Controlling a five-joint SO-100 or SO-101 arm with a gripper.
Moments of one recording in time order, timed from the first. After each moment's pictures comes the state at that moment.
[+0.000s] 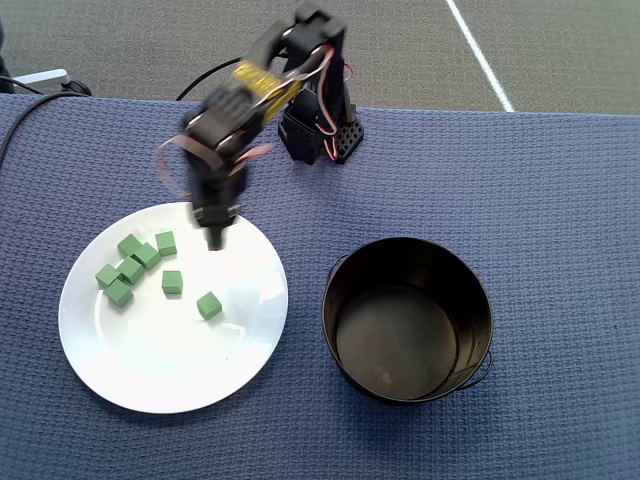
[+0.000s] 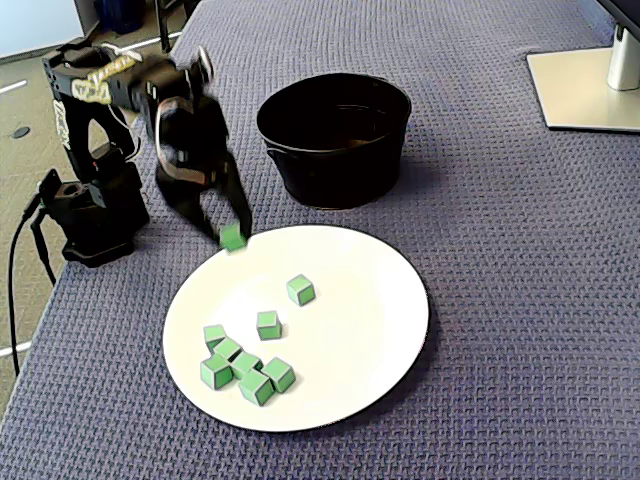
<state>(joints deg) 26.7 97.8 90.8 79.4 -35.9</state>
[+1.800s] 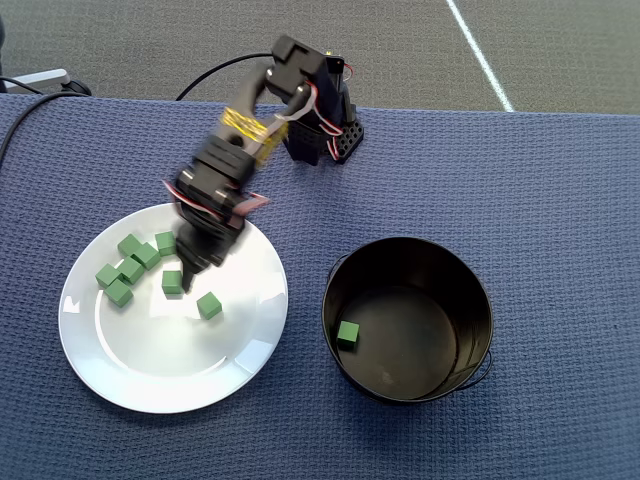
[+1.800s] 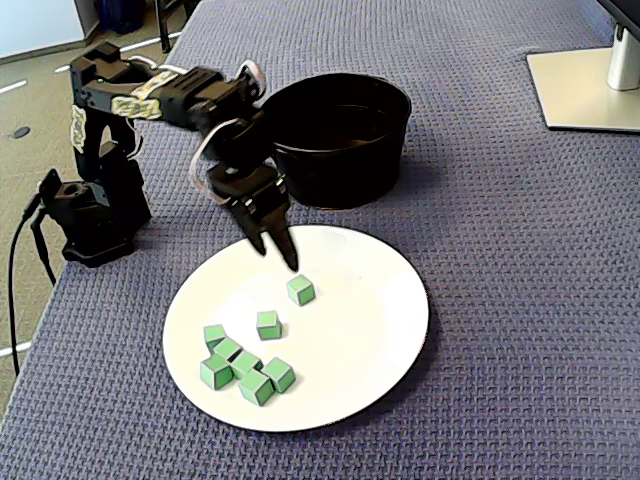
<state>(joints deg) 22.2 69.9 70.0 83.2 24.0</state>
